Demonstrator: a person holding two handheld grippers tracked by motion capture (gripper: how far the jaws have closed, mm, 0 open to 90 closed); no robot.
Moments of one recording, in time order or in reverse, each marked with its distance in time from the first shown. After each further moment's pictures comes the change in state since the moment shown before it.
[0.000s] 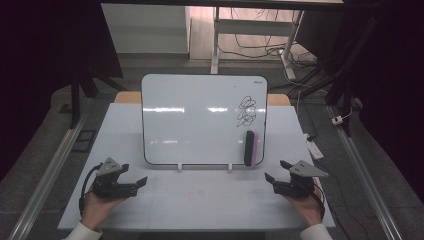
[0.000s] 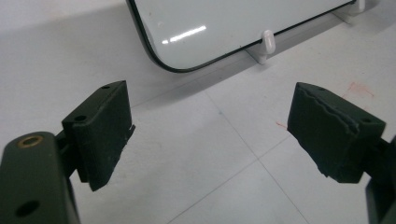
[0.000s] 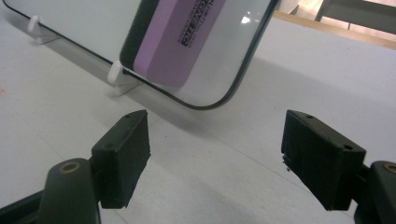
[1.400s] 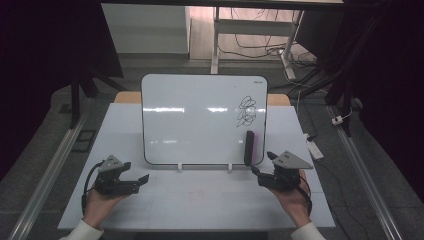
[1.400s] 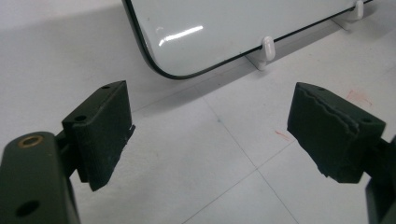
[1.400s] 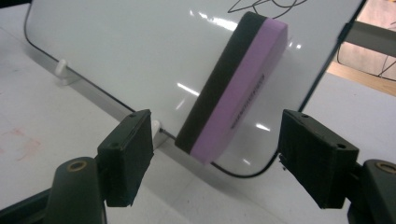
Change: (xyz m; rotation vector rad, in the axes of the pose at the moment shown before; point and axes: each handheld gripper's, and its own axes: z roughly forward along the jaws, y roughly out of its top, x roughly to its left) left arm 0.002 0.005 0.005 0.000 -0.019 -0.023; right arm 0.045 0.059 0.008 -0.005 -0.041 -0.043
